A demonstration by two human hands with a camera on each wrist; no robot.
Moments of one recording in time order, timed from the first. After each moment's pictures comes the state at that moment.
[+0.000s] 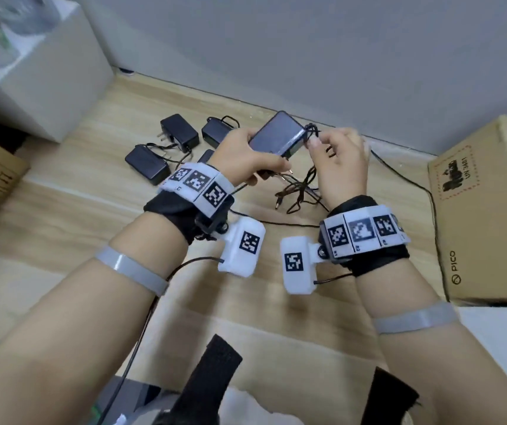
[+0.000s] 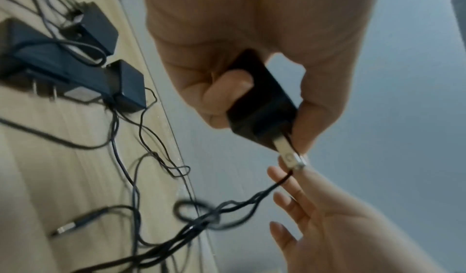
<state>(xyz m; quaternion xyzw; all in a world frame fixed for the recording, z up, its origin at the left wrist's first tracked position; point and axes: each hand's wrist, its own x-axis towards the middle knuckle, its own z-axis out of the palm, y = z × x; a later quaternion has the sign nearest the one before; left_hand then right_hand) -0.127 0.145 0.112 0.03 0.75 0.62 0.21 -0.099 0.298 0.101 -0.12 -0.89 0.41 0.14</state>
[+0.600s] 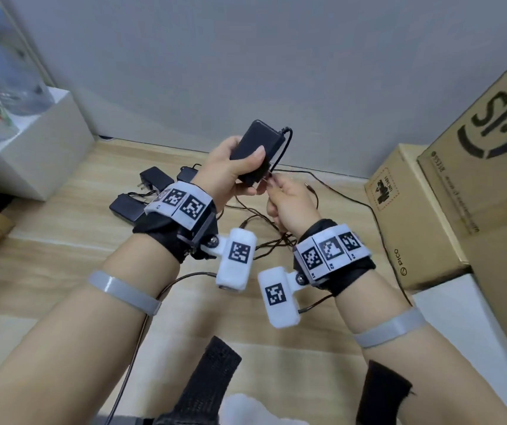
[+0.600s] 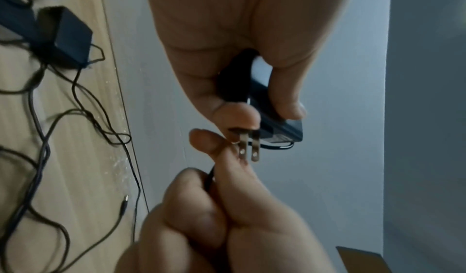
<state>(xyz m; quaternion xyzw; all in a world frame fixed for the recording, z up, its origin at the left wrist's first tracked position) -0.094 0.157 0.166 0.09 0.60 0.77 0.20 -0.043 0.278 0.146 -0.10 -0.82 0.57 -0.01</state>
